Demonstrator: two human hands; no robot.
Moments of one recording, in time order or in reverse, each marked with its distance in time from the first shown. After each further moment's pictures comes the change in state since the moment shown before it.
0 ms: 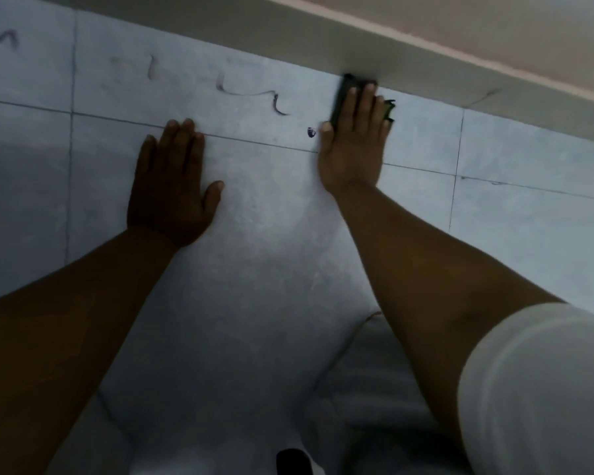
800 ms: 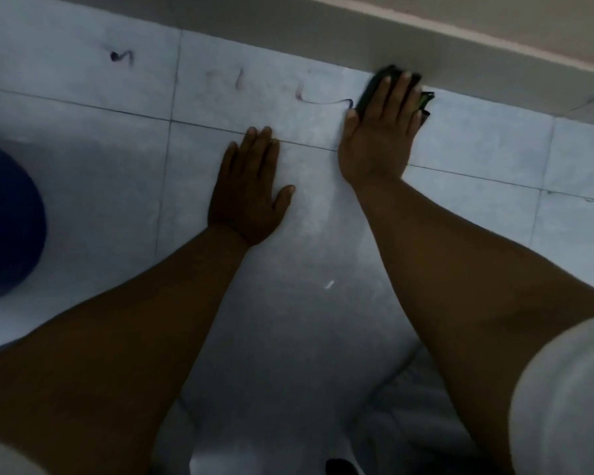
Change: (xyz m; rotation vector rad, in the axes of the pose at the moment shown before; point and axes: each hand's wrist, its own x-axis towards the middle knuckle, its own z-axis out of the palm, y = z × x) left_hand -0.001 -0.003 0.003 -0.052 0.046 -0.007; right_hand 0.004 -0.080 0.006 0.049 0.025 -0.003
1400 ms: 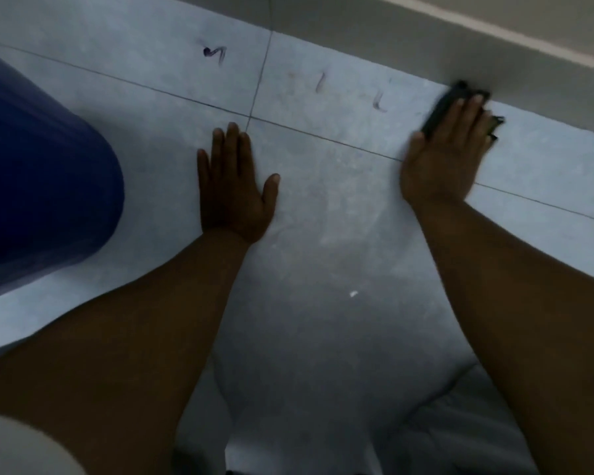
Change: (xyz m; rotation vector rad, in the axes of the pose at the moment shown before) left_hand -0.044 -0.077 -0.022 0.094 0.003 -0.416; right_hand -0.011 -0.016 0.000 -0.025 -0.019 0.034
